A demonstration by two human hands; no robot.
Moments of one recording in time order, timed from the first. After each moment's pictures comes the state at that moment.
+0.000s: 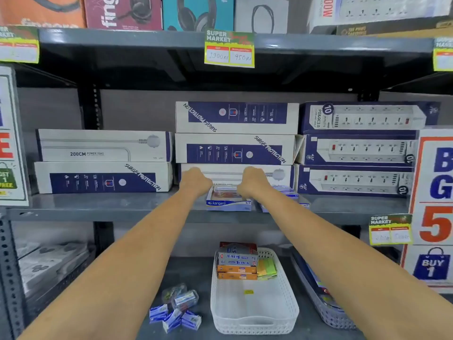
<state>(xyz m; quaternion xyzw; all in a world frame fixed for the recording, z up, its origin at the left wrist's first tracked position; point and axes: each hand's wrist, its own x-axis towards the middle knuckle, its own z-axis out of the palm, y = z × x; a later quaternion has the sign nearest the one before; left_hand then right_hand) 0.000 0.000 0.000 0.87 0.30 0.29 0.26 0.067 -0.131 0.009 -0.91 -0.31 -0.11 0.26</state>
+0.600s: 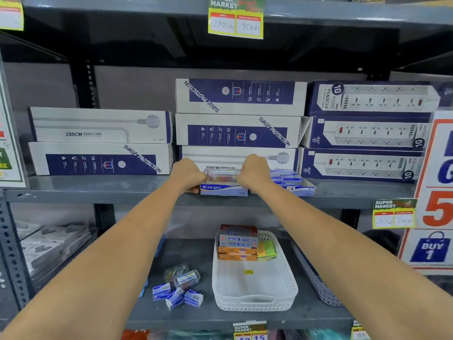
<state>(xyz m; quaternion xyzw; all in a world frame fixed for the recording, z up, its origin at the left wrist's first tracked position) -0.019 0.021 -0.018 0.86 0.28 0.26 0.33 0.073 -0.114 -0.013 -0.90 -0.26 -0.12 0.33</state>
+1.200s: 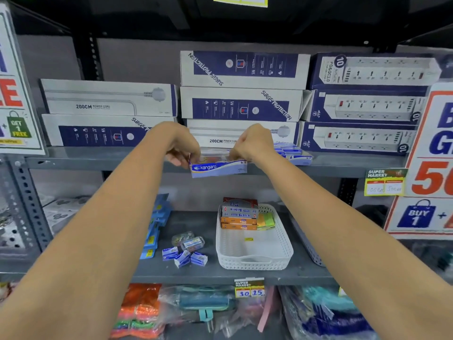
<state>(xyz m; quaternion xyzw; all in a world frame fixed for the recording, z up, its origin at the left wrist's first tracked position) -0.093 -0.016 0.026 0.92 0.31 0.01 0.24 0.013 -0.141 -0.005 -0.88 -0.28 -0.09 0.38</state>
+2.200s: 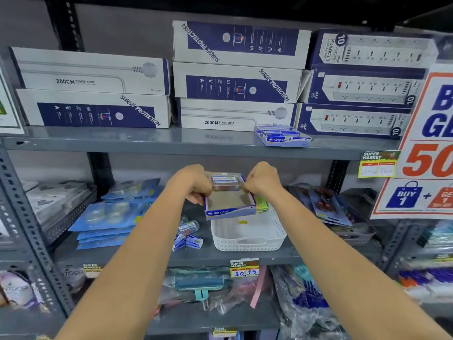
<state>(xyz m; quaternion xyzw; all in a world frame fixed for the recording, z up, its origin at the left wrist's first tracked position) -0.075 -0.030 -0.096 0.92 0.28 -0.01 0.29 0.031 -0.162 -0.120 -0.92 -0.19 -0.01 0.34</state>
